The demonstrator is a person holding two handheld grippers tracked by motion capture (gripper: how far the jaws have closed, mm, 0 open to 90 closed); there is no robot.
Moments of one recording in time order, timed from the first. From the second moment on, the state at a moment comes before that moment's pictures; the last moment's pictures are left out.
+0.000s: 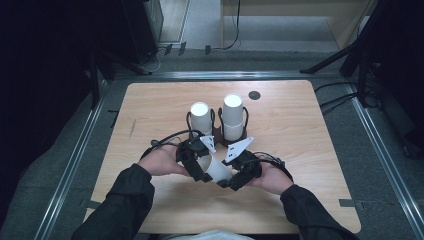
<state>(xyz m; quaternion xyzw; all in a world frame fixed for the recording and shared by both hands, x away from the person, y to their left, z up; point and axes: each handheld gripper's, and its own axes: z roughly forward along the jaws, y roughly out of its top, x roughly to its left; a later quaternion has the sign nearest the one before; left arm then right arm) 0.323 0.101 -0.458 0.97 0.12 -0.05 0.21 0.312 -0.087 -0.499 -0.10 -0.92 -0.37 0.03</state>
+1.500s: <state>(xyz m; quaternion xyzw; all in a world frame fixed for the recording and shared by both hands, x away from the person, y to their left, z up) 0.322 0.127 -0.452 0.93 0.16 -0.03 0.33 0.319 -0.099 -0.482 -0.11 -0.91 -0.41 0.04</state>
